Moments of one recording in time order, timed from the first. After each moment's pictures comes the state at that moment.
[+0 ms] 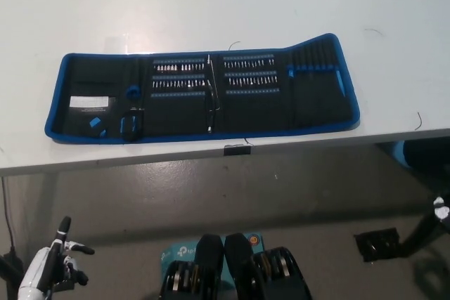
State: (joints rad) left_arm 0.03 0.26 0.10 -0.01 0.01 0.39 -0.07; right_arm -0.11 -0.28 -0.14 0.16 -0.04 -0.05 -0.01
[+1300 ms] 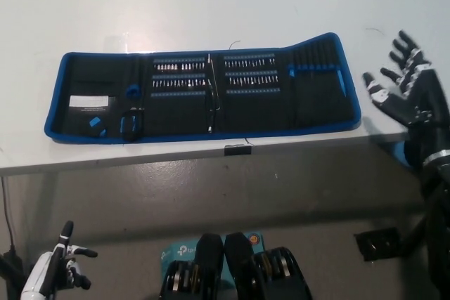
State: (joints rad) left_arm 0.05 0.25 0.10 -0.01 0.01 0.38 -0.08; right_arm -0.48 -0.11 -0.15 0.13 0.07 0.21 0.04
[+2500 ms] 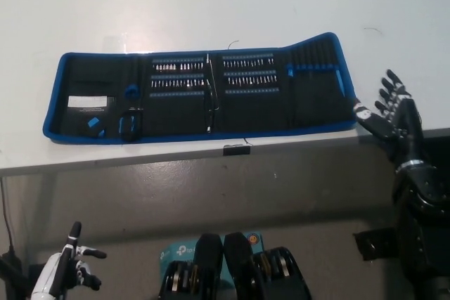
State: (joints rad) left_arm 0.05 0.21 0.10 -0.01 0.01 0.38 -0.07; right_arm -0.56 -0.07 -0.15 0.45 0.06 0.11 -0.09
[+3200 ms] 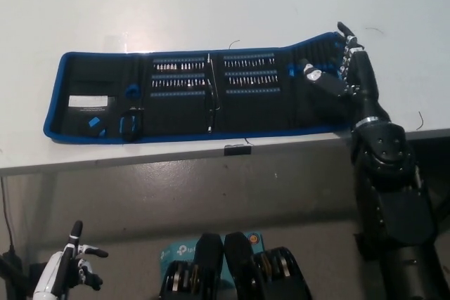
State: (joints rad) left_arm 0.05 0.20 0.10 -0.01 0.01 0.36 -0.07; right_arm -0.65 0.01 -0.06 0.34 -0.04 0.27 -0.16
